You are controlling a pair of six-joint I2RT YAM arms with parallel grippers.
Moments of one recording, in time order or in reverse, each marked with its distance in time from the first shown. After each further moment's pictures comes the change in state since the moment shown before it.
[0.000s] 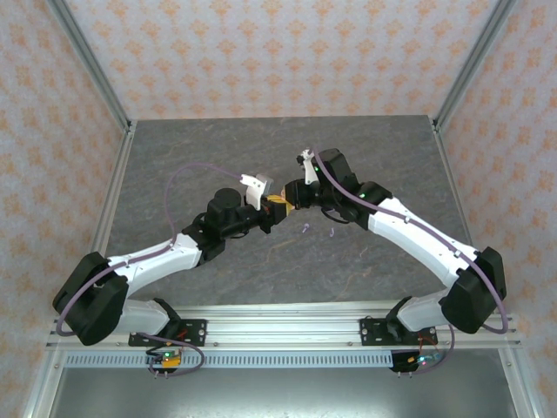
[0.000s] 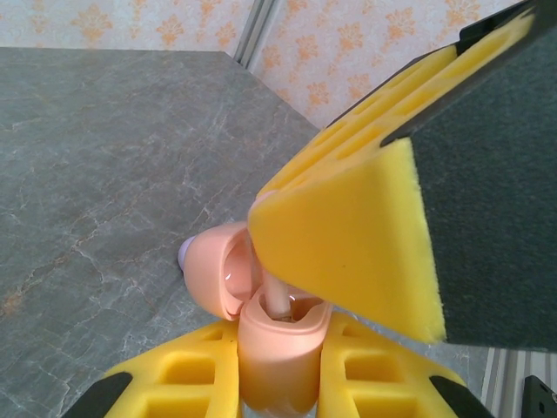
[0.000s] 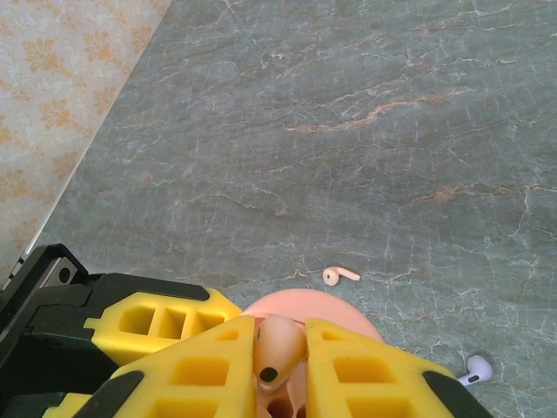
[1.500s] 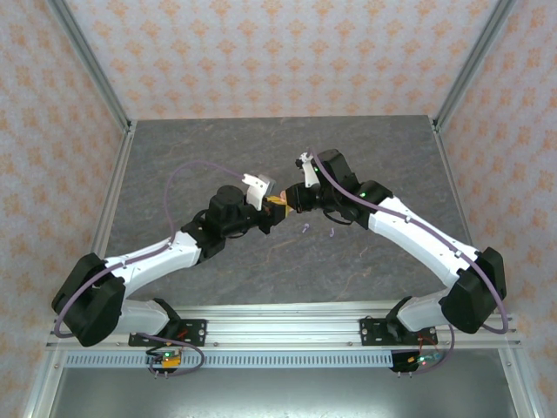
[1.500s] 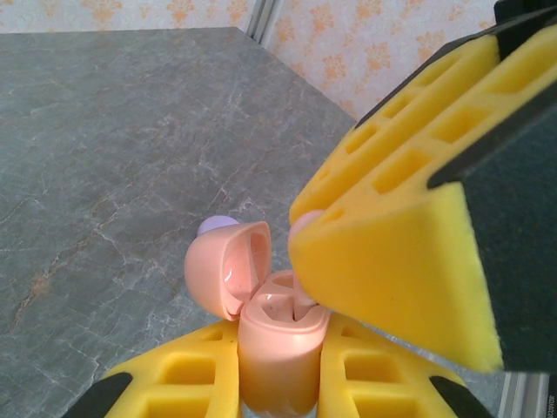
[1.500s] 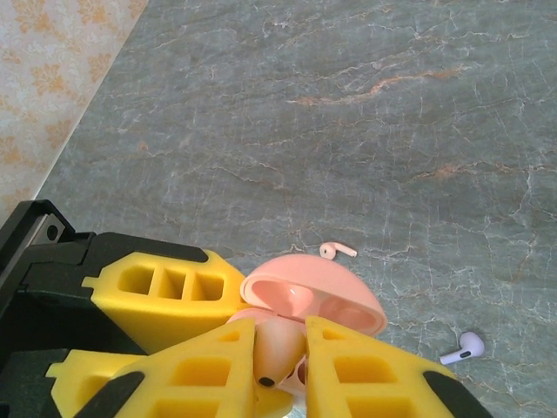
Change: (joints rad) left arm 0.000 -0.003 0.047 -0.123 -0.011 0.072; right arm 0.000 0.004 0.014 -0.068 -0.034 -0.042
